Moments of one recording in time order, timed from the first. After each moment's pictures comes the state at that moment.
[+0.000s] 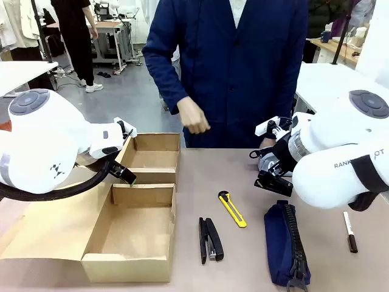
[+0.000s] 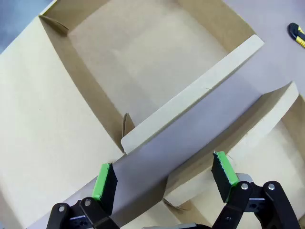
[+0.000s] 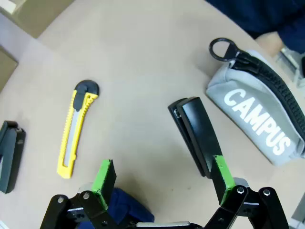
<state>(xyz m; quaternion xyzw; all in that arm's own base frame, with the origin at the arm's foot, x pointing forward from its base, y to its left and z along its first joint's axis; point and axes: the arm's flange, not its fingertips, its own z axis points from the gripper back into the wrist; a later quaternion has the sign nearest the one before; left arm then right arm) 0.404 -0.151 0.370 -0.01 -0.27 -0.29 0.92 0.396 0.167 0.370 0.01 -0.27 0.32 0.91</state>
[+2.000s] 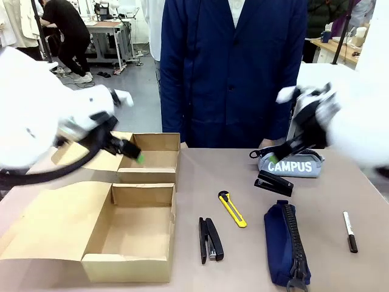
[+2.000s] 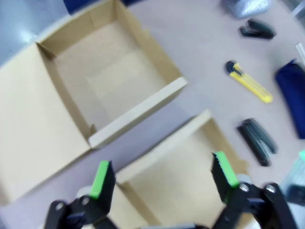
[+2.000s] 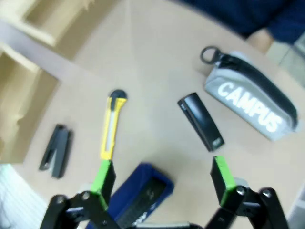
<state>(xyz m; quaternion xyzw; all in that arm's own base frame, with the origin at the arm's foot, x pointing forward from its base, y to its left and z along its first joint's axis) 0.366 -0.158 0.471 -0.14 -0.29 -0.25 0.91 0.358 0.132 0.481 0.10 -0.28 0.25 0.92</state>
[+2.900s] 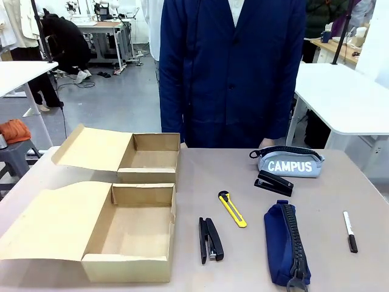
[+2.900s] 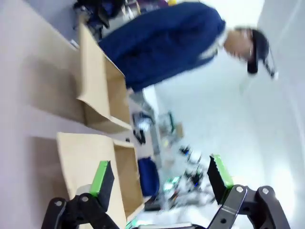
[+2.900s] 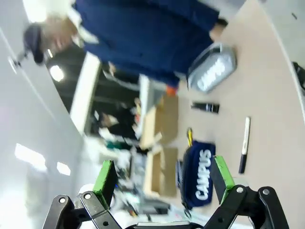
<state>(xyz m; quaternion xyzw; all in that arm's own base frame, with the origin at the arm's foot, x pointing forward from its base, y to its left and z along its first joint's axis) 0.250 0.255 0.399 -0.60 -0.33 0.18 0.71 0.165 -0.292 0.409 0.57 -0.34 -0.23 0.71</state>
